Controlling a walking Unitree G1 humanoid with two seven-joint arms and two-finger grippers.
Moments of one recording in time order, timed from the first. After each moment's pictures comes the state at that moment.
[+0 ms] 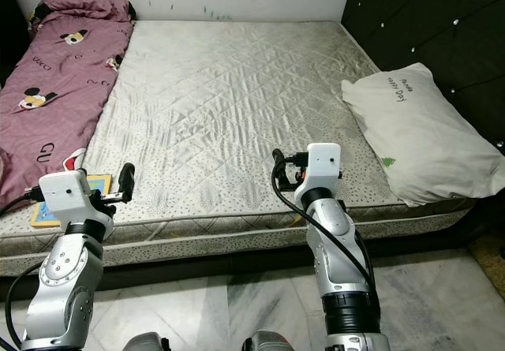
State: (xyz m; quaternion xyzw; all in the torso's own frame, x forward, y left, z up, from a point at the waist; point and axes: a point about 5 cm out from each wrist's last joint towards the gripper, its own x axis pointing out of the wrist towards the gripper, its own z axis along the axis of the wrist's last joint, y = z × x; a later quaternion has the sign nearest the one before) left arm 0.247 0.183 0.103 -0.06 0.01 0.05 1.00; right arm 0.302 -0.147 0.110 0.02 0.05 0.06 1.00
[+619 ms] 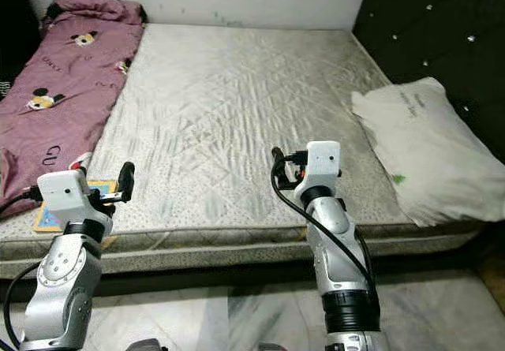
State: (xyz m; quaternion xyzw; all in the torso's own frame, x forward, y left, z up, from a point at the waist) left arm 0.247 0.184 0.107 -0.05 0.00 0.05 1.00; right arm 0.304 -0.146 0.113 0.02 0.04 0.06 1.00
